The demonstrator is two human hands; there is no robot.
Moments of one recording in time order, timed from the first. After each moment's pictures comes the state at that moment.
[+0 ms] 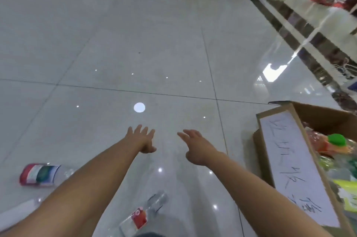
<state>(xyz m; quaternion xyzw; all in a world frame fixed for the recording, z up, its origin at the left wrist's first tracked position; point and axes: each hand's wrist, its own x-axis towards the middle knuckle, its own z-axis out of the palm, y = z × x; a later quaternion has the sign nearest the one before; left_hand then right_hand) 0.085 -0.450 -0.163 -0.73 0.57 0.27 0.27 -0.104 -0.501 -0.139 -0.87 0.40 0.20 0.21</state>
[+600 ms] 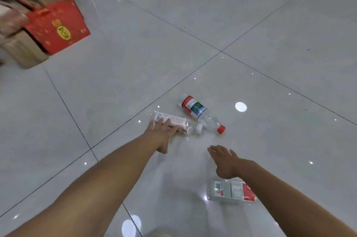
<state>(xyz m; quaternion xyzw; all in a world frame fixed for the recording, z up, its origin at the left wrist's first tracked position) 0.190 -0.113 -0.196 -0.87 0.30 0.34 0.20 0.056 -0.302 -0.228 -0.90 0.03 0.42 0.10</state>
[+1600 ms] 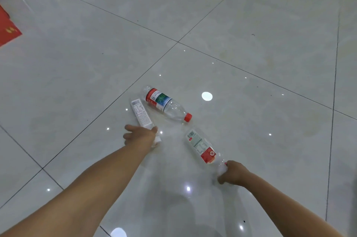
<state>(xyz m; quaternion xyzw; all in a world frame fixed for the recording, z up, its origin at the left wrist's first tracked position) 0.162 -0.172 -0.239 -0.89 -0.21 0.27 -0.31 -0.049 -0.345 -0.255 -0.79 0.41 0.35 0.29</state>
